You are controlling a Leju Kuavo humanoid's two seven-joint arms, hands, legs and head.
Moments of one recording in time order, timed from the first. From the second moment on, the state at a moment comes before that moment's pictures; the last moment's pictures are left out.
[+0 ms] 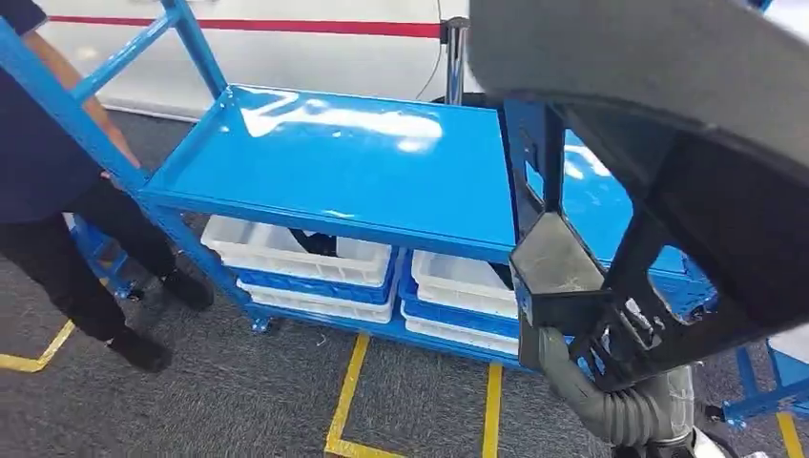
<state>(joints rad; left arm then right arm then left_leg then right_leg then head) -0.11 -0.07 -0.80 -0.25 0.90 0.05 -0.37 -0.24 -0.46 0.65 -2.53 0.40 -0.56 0.26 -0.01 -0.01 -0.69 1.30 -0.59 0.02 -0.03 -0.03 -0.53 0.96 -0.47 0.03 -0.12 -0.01</state>
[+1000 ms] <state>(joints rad) -0.09 -0.07 -0.81 -0.24 0.90 0.20 -0.27 -0.12 -0.46 0.58 -2.53 0.29 -0.59 0.18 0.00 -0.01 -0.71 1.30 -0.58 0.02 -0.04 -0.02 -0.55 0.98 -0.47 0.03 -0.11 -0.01</state>
